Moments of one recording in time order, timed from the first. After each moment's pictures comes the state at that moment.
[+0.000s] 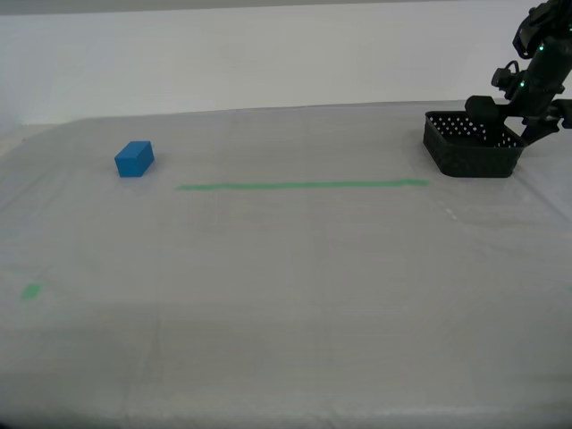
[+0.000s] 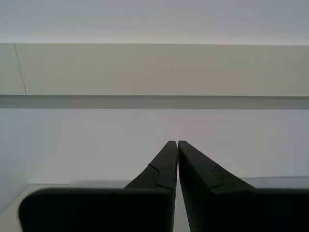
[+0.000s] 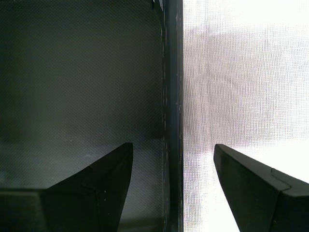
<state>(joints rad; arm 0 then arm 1) -0.14 2.43 1.89 -0.68 -0.07 -0.04 0.00 1.05 0.52 0.61 0.00 0.00</state>
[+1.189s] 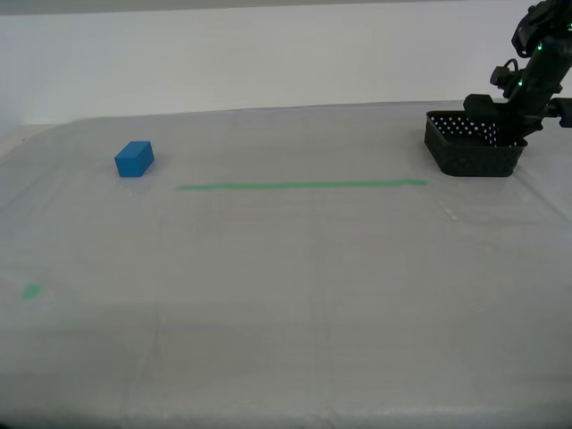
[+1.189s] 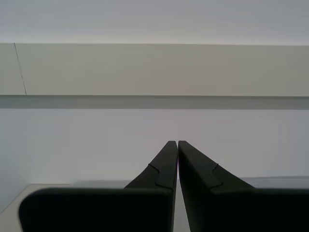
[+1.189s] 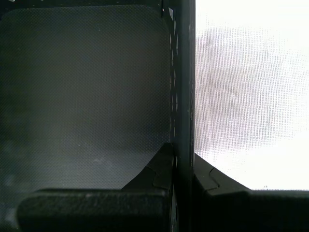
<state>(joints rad) -0.14 2.43 1.89 -0.66 -0.06 -0.03 0.00 1.05 0.52 0.61 0.00 0.00</state>
